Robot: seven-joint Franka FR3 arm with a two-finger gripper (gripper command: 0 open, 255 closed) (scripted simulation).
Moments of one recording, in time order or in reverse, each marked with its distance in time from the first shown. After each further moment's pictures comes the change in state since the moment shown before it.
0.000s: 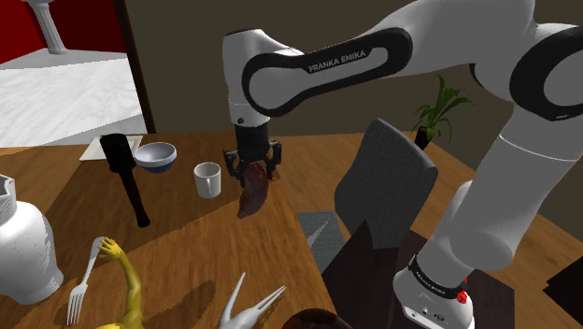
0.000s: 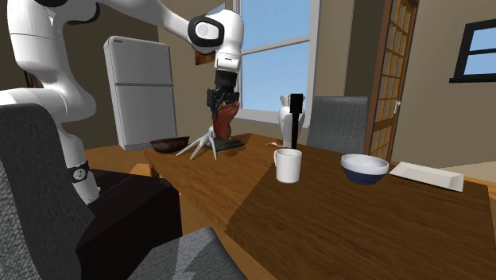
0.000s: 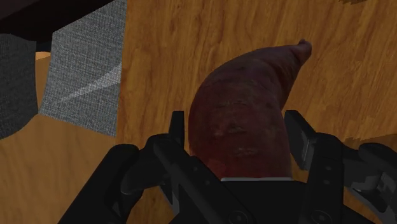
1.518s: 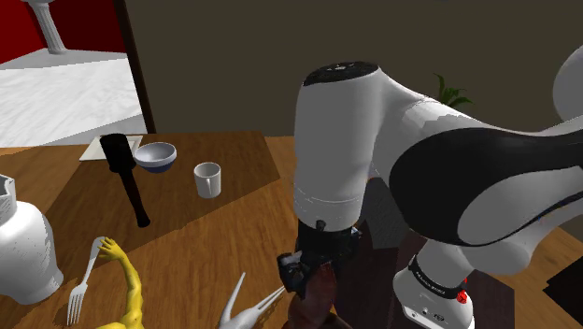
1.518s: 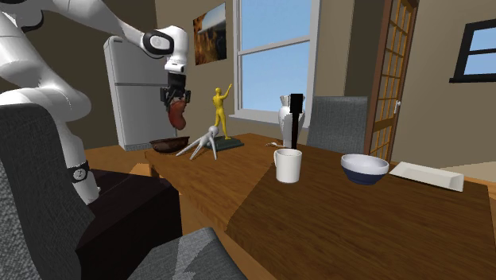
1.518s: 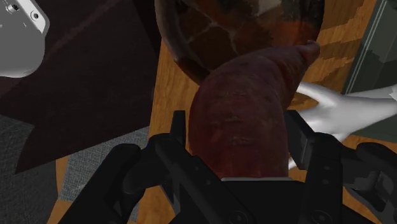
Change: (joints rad) arm 0.264 -0.513 0.219 -0.428 0.335 -0.006 0.301
